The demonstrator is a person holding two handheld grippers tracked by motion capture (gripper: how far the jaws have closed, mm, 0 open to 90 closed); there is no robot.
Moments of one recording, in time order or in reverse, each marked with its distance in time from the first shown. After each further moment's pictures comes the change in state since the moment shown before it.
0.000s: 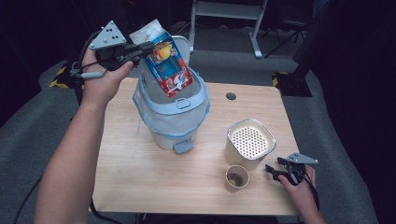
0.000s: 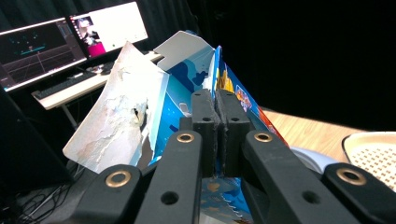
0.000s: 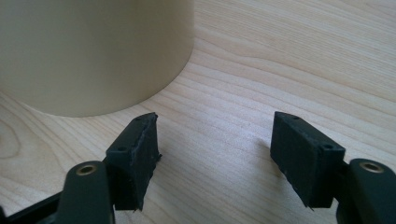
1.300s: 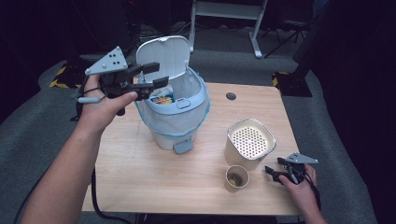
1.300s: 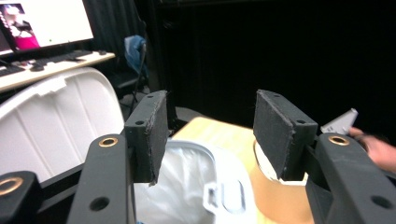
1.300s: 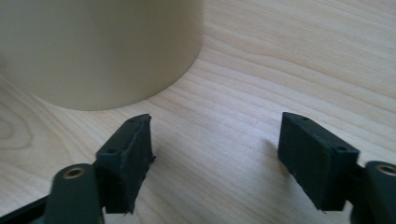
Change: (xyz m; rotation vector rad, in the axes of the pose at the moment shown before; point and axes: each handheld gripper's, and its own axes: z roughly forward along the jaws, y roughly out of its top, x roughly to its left) left arm -0.058 -0.020 -0.024 -0.044 -0.220 -0.116; right arm 0.000 0.000 -0.001 0.010 0.036 -0.011
